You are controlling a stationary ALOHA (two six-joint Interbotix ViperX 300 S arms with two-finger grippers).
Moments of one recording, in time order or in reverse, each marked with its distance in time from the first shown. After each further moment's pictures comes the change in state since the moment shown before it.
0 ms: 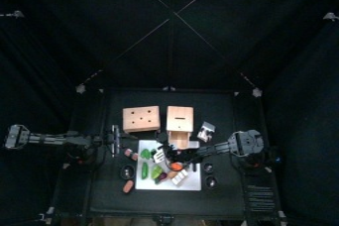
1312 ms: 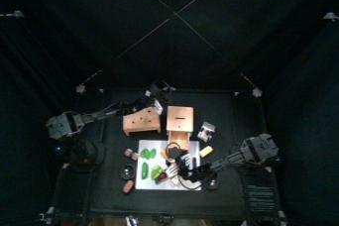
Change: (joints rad) left arm 0.463 0.810 -0.818 -0.308 0.268 0.002; right arm 0.255 -0.144 0.092 -0.061 0.469 0.005
